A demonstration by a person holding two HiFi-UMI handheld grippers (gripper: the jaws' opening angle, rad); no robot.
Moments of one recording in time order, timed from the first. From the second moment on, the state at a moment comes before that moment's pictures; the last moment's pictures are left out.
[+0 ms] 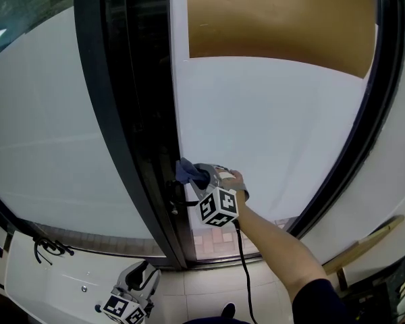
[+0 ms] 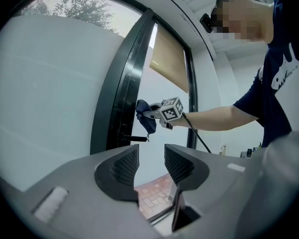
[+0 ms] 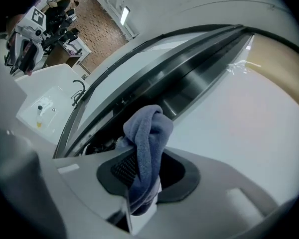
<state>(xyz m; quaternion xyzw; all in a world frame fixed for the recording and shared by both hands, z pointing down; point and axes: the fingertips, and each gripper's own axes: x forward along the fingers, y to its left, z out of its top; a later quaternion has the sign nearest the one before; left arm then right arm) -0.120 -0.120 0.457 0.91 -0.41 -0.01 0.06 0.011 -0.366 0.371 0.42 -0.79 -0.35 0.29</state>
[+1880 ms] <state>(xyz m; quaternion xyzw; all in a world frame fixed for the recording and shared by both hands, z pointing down) -0.079 -0.134 0.437 0.93 -0.37 -0.01 0.05 0.350 -0.358 0.402 0.60 -0.65 -0.23 0.40</state>
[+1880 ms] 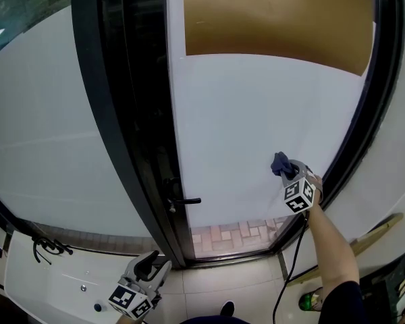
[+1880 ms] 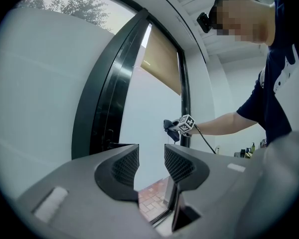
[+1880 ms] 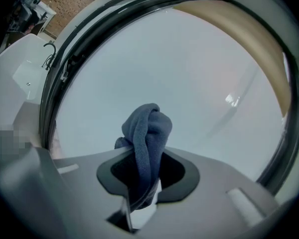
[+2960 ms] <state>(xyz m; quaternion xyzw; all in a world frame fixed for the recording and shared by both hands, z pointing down) -0.109 -0.120 0.432 0.91 -0.40 -0.03 0.04 -0.024 -0.320 0.381 0.37 -0.84 -0.30 0.27</state>
